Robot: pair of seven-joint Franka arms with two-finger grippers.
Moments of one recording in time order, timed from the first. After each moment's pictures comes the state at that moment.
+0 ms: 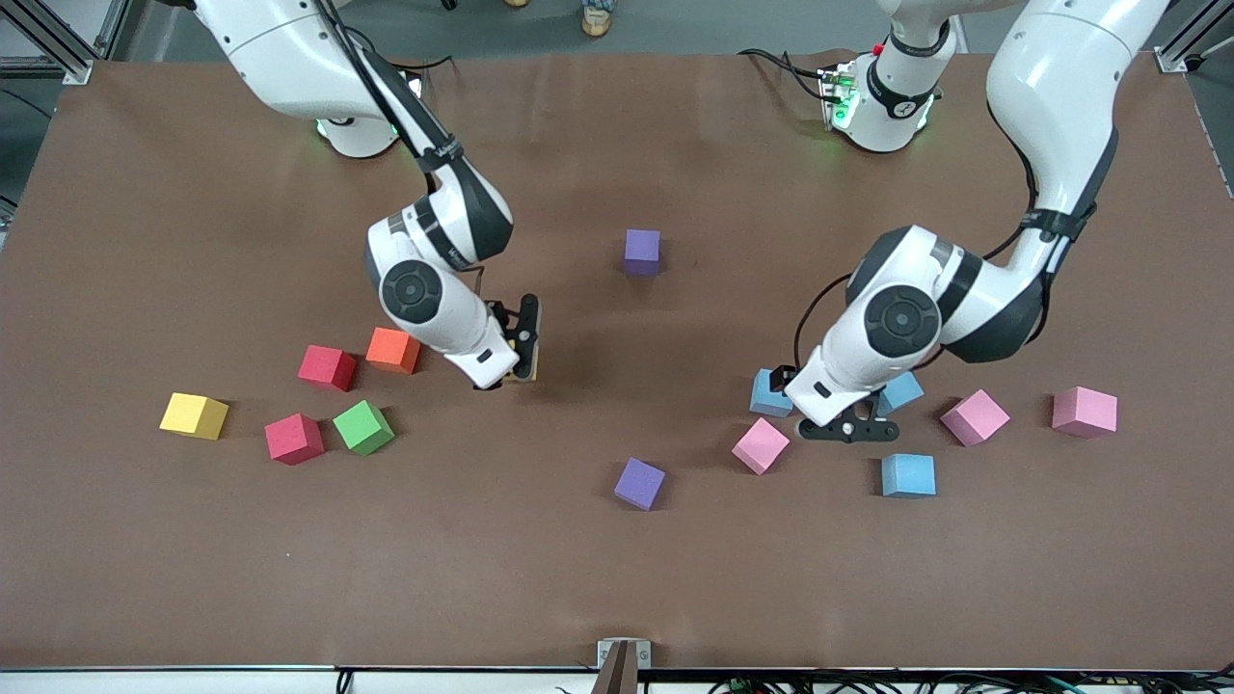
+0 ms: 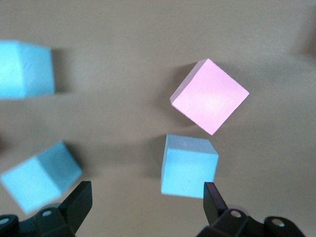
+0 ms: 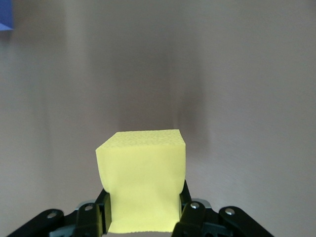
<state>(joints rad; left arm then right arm) 0.14 0.60 -0.60 -1.68 0.36 2.10 -0.44 0.46 0.48 0.10 -1.88 0.13 2.30 -1.04</state>
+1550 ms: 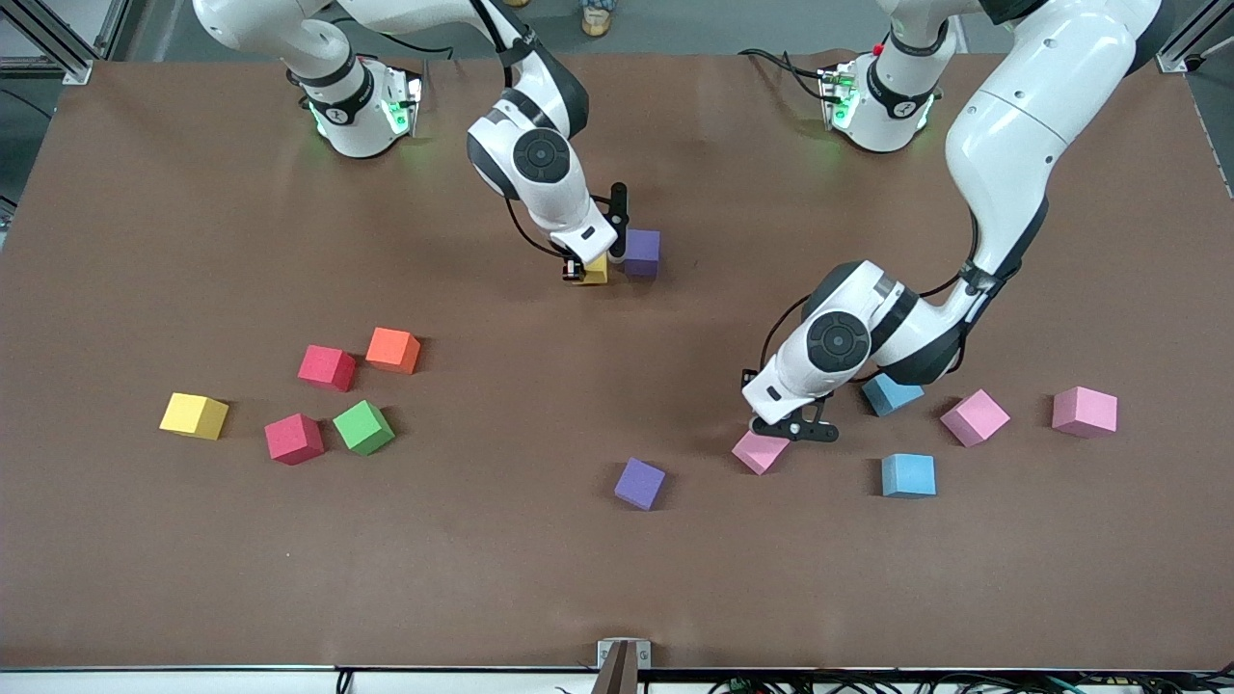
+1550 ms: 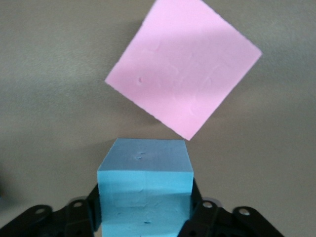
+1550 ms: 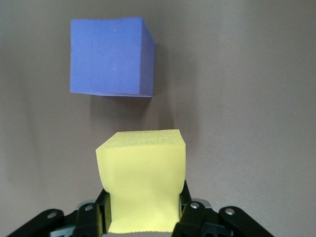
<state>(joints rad) 0.10 0.74 -0.61 -1.74 0.48 2.21 -0.63 0.80 0.38 0.09 -2.11 0.14 2.44 -0.76</state>
